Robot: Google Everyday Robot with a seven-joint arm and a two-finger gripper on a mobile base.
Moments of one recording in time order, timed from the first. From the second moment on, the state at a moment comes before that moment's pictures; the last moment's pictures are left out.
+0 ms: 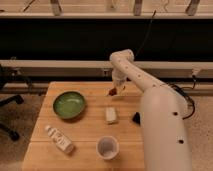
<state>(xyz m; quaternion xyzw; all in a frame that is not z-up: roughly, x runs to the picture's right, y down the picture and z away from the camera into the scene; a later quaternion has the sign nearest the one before) 0.086 0.010 0.943 -0.33 -0.08 -0.15 0.93</state>
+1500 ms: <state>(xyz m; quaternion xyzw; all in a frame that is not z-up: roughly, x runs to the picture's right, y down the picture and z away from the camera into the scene) 0.003 0.004 0.907 -0.28 -0.11 -0.26 0.92</state>
